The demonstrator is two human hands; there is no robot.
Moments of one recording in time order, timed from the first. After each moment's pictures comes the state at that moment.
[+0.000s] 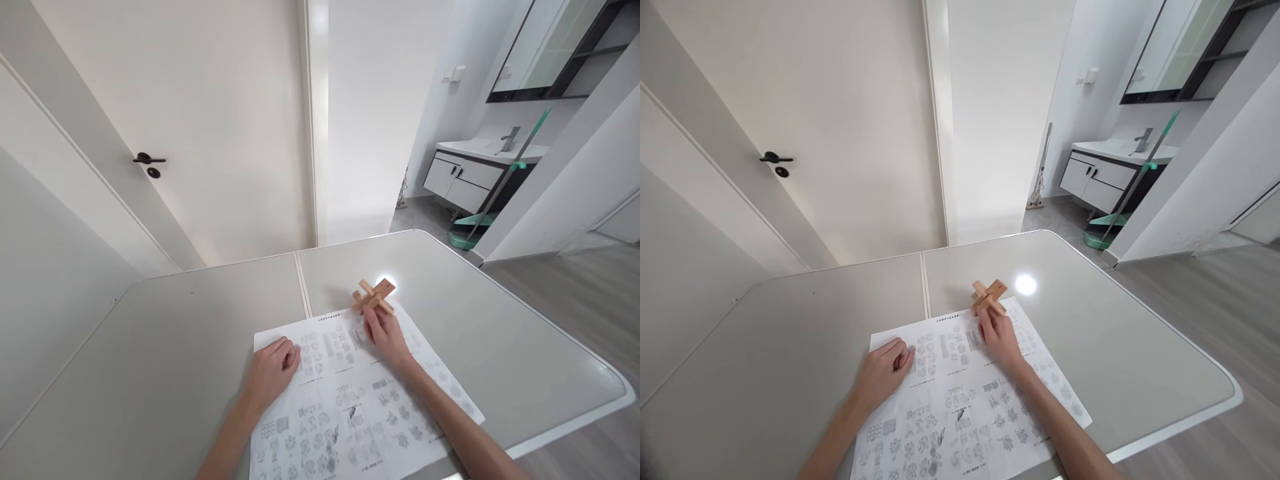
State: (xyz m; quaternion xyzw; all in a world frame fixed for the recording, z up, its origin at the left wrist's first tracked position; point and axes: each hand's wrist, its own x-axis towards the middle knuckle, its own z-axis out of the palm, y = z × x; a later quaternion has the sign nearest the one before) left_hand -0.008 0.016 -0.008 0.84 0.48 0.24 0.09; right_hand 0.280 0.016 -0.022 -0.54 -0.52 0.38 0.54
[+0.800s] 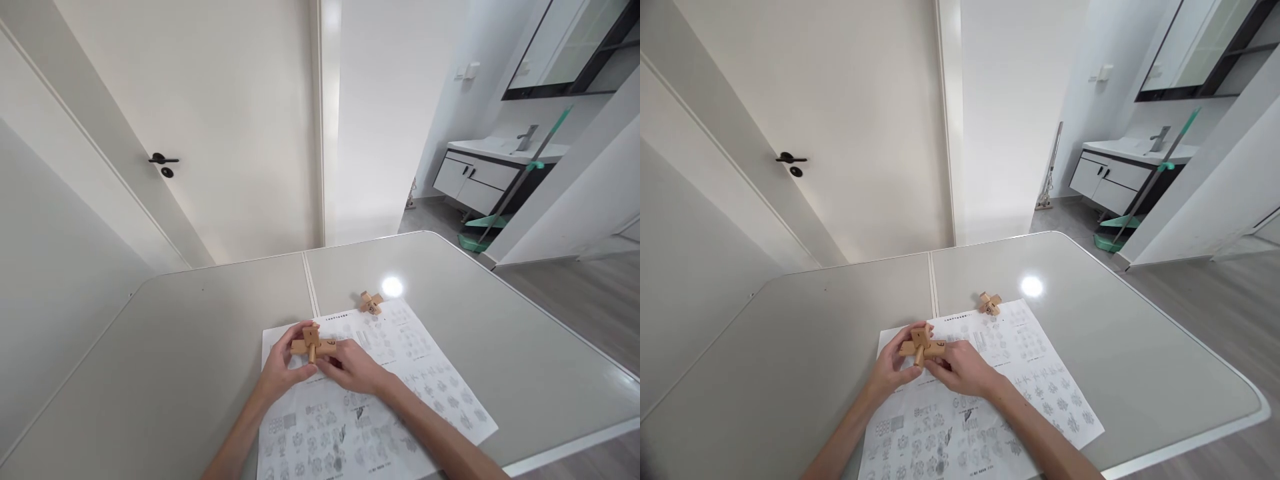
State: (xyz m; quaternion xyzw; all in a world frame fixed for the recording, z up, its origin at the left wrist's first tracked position) left_hand -0.005 0.012 0.011 0.65 0.38 0.38 0.55; right_hand 0.205 -0.001 0.002 -0.36 -0.80 0.35 0.33
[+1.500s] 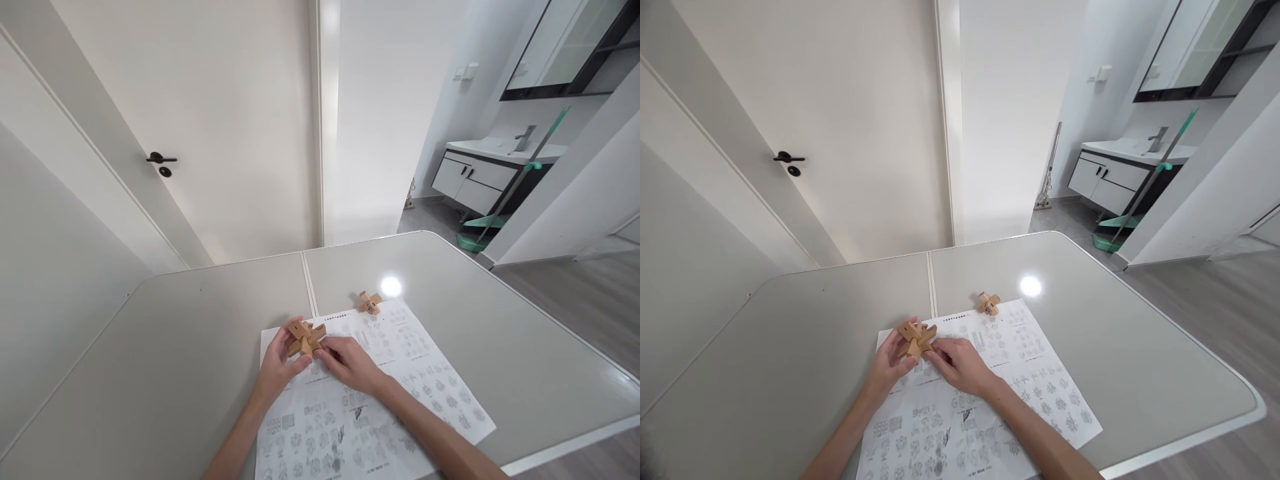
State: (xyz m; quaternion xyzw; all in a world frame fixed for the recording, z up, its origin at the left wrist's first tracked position) left_hand -0.001 0.011 0.006 0.58 0.41 0.43 0.56; right_hand 0.202 0.001 -0.016 -0.41 -0.75 0.36 0.38
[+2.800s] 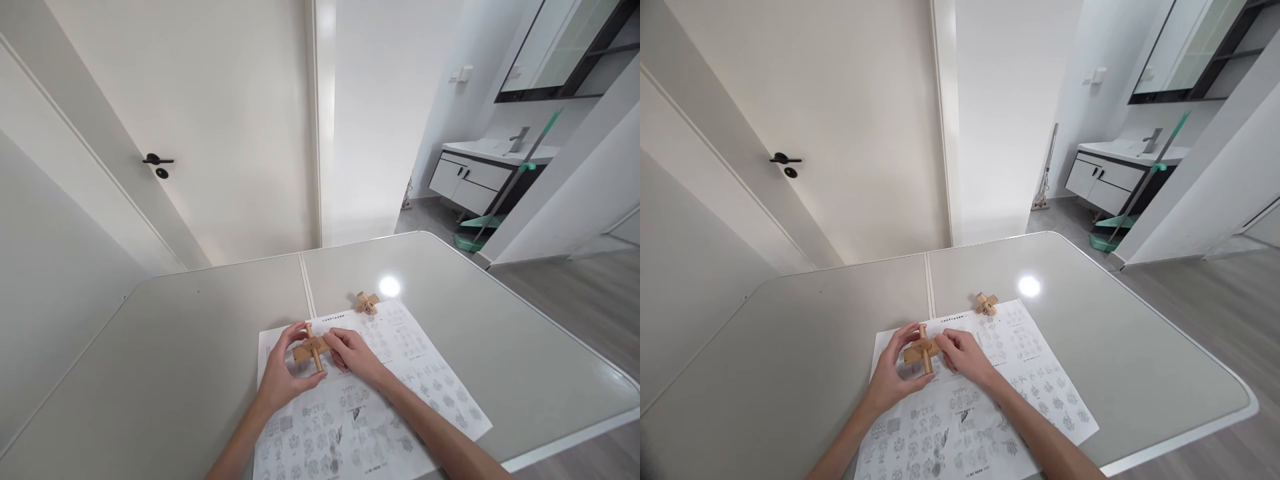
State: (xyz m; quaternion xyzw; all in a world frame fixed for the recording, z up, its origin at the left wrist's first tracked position) left_hand 0.005 0.002 0.007 0.72 0.46 0.37 0.38; right_hand 0.209 0.009 -0.012 -0.41 -0.54 0.59 0.43
